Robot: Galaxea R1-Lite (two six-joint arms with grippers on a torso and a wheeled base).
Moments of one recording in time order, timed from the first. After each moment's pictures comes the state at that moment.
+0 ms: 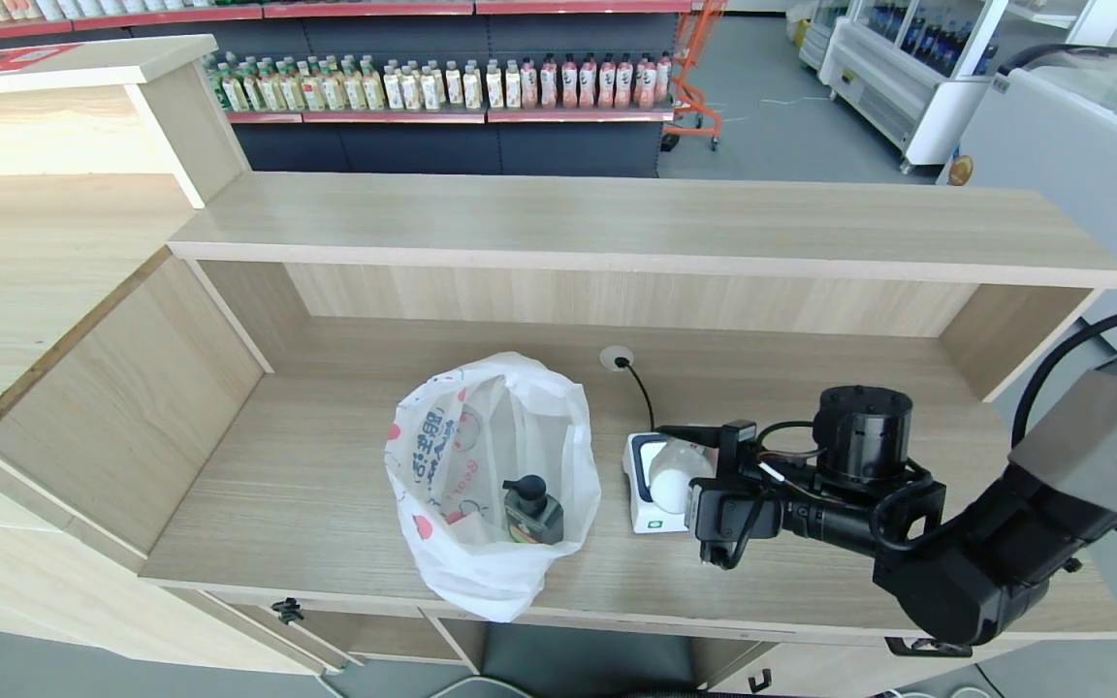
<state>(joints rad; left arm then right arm) 0.00 0.00 0.00 0.00 -0.02 0.00 0.43 2.08 -0.68 -1.20 0.45 -1.33</state>
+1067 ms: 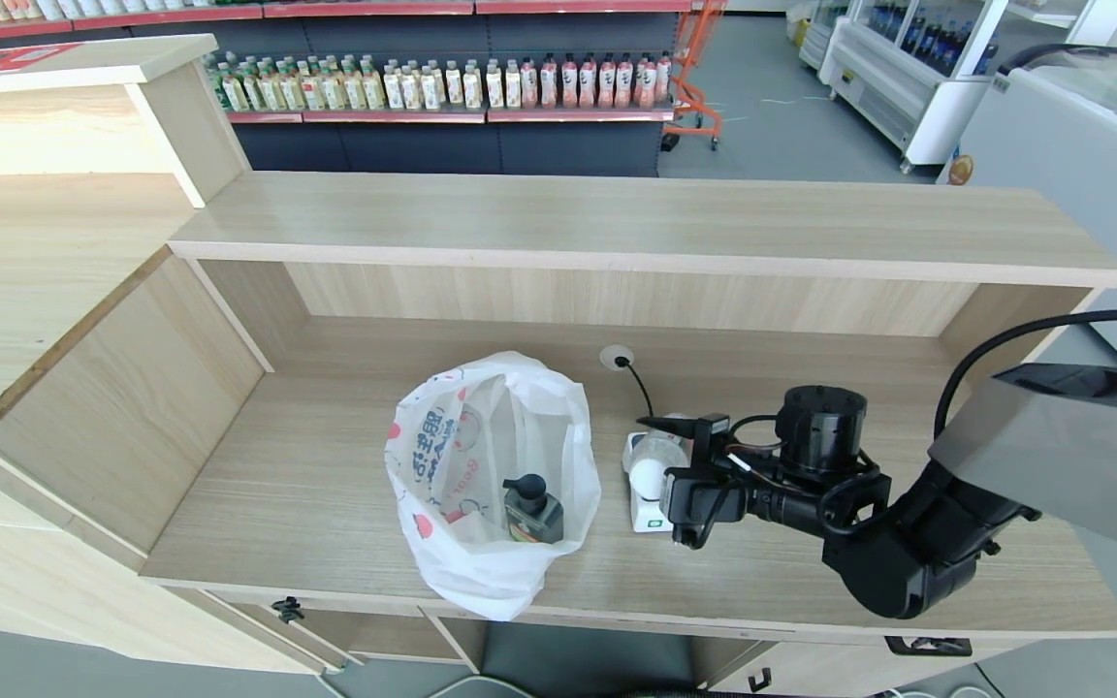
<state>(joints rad) 0.00 0.00 0.00 0.00 -0.02 0.00 0.43 2.22 -0.81 -1.25 0.47 -1.33</state>
